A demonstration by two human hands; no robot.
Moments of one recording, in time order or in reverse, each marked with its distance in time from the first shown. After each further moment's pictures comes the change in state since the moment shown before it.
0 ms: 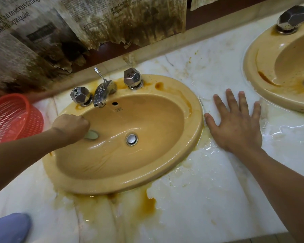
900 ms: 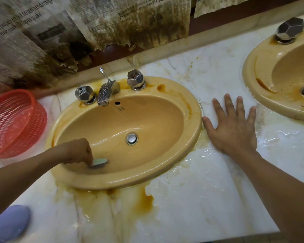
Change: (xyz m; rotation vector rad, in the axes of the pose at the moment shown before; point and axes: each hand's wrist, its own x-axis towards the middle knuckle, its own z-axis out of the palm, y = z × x) left_hand -0.035 0.036 0.037 -0.901 -0.501 -0.145; right_hand -0.002 -0.001 -0.004 0.000 -0.024 -0.023
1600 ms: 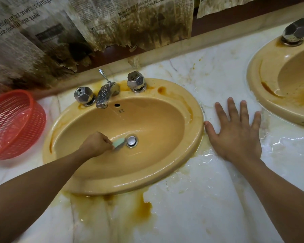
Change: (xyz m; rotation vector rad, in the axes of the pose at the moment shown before) left_hand 0.049 0.049 0.025 -0.403 0.368 0.081; right_hand 0.002 0.001 0.003 -0.022 0.022 0.000
